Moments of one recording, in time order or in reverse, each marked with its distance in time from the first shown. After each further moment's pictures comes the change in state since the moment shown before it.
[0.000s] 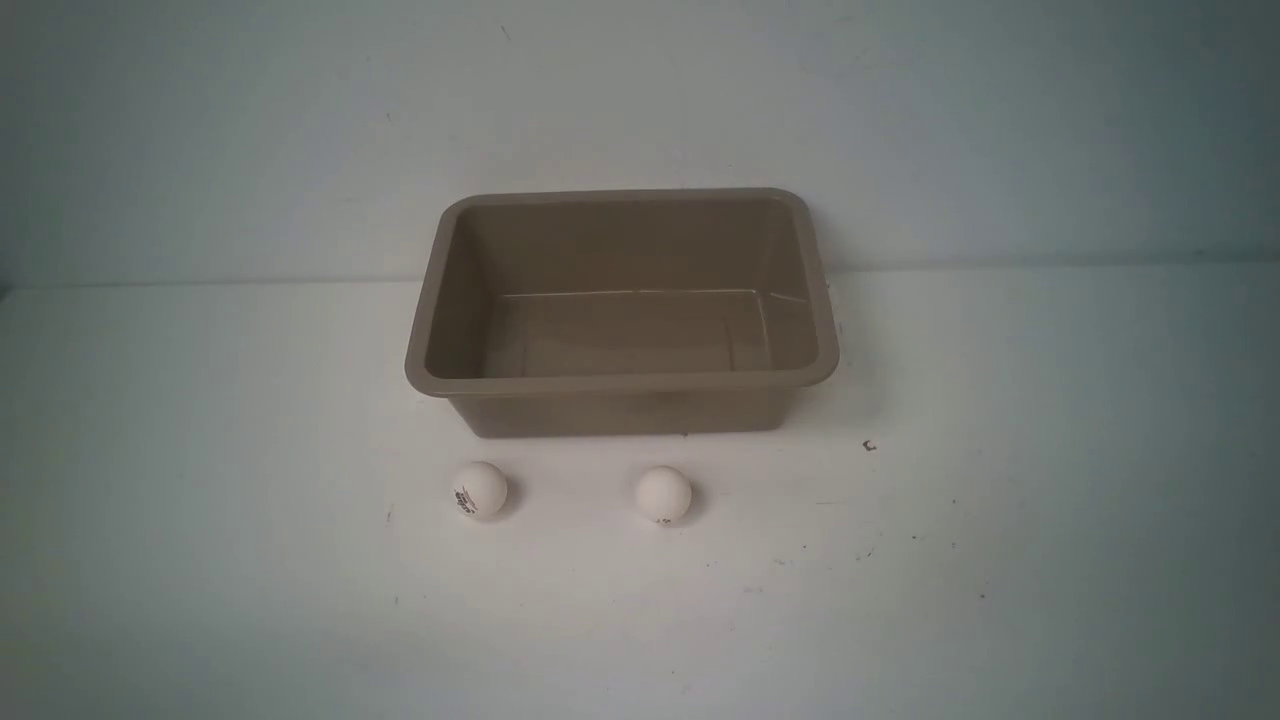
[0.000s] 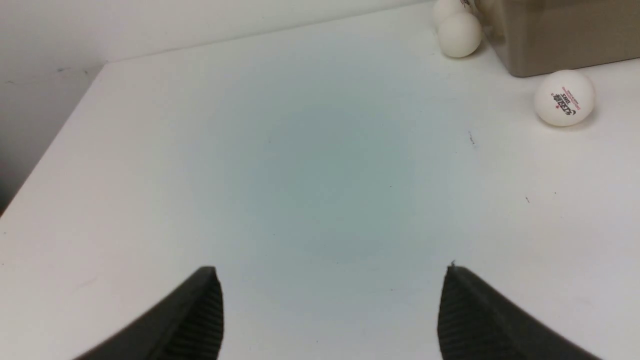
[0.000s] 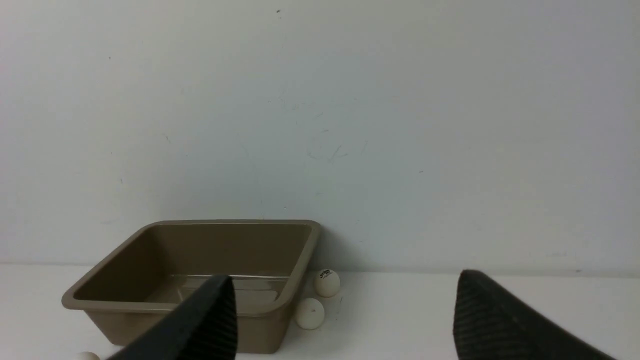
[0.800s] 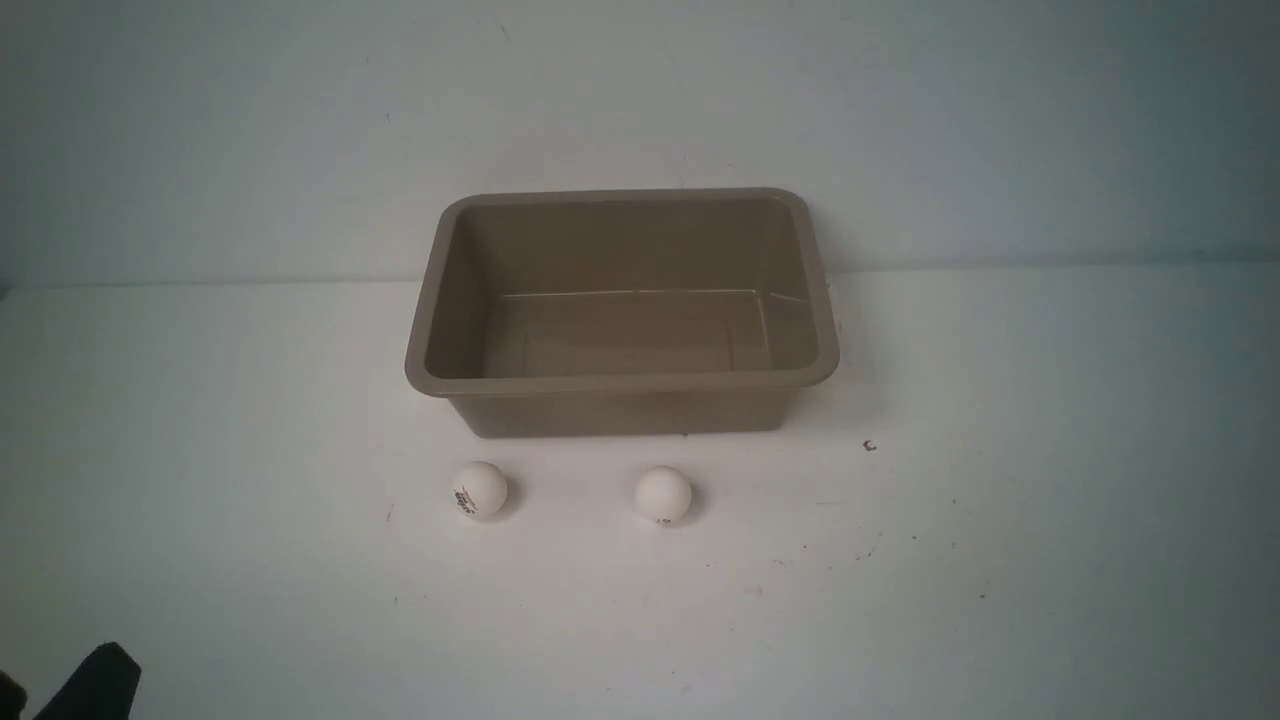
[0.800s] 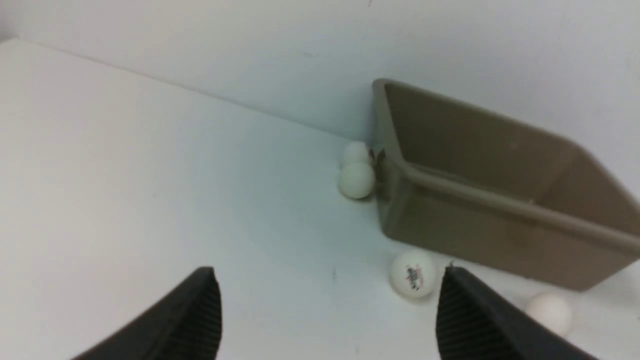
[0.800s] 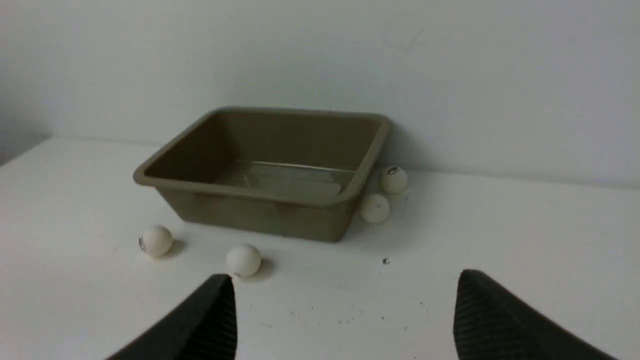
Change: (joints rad) right arm 0.018 0.143 0.000 0.167 0.153 -0.200; left arm 0.000 0.000 0.008 -0.516 -0.188 -0.044
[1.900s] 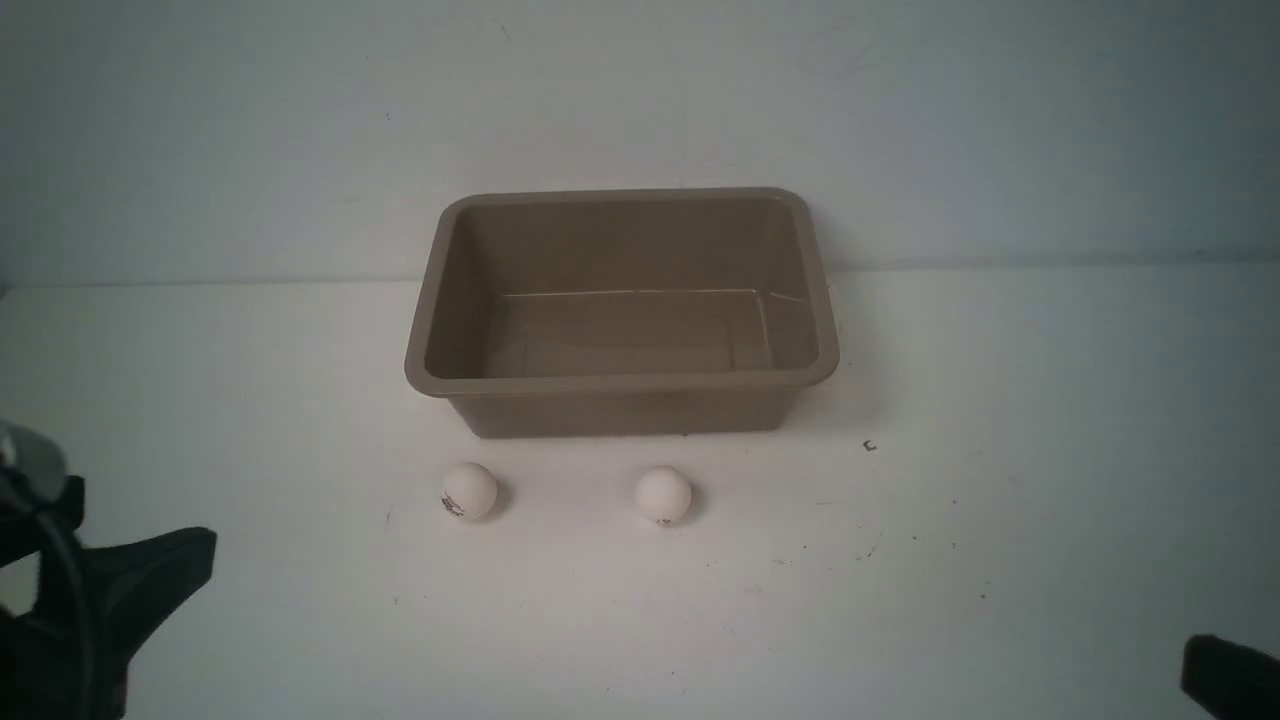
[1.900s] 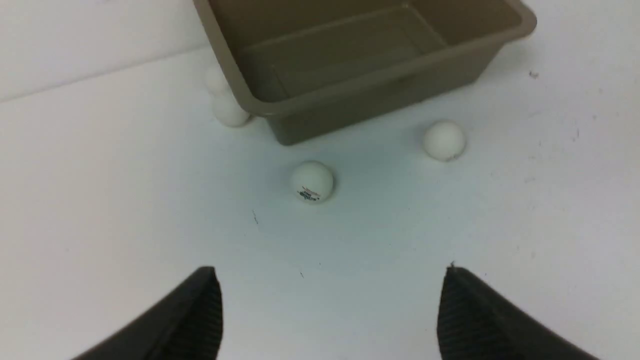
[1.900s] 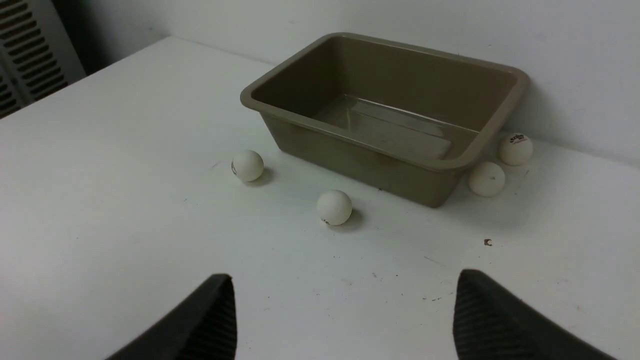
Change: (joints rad) right arm 0.000 0.203 0.000 0.298 0.066 -0.400; left arm 0.000 0.652 -0.671 0.008 0.586 0.526
